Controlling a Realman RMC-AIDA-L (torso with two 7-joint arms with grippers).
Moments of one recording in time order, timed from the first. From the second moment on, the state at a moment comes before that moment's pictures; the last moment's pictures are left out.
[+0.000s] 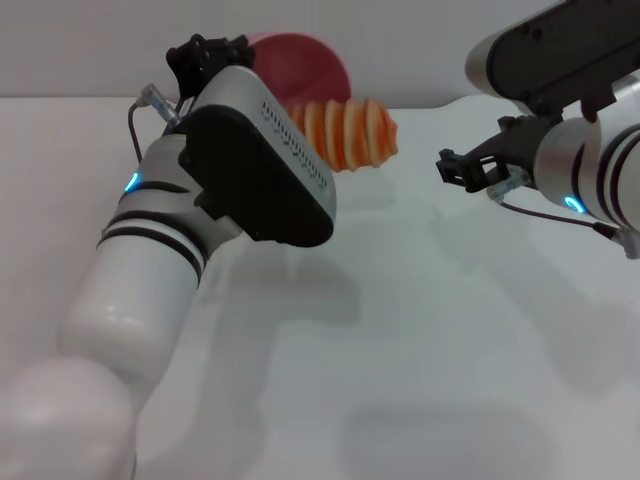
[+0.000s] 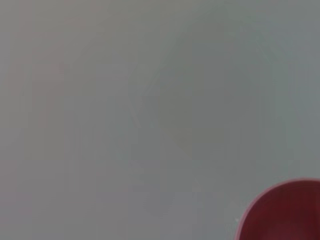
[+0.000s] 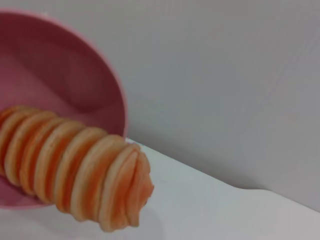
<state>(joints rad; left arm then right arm) -0.24 -2.07 2.38 1.43 1.35 -0.72 -0.82 0.33 2.08 -1.98 -1.74 -0.04 1.06 0.21</state>
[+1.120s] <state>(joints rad) -0.26 -2.07 2.53 1.30 1.71 -0.97 -1.07 0.28 2.08 -1.82 -1.72 -0.25 1.16 0.36</state>
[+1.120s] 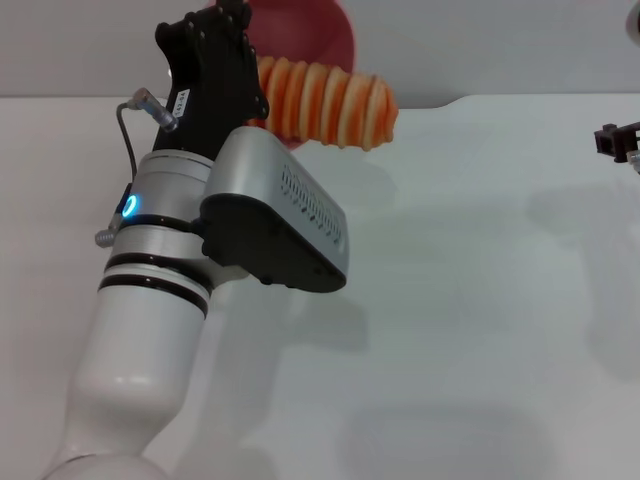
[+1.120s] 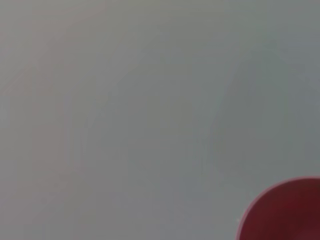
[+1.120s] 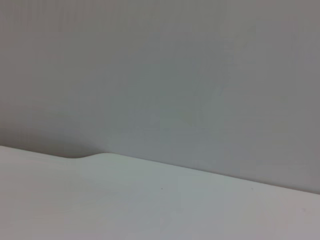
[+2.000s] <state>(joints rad) -0.28 -2.07 2.57 1.24 1.84 -1.07 -1.18 0.14 2.08 -1.78 -1.58 -0.63 0.50 0.56</state>
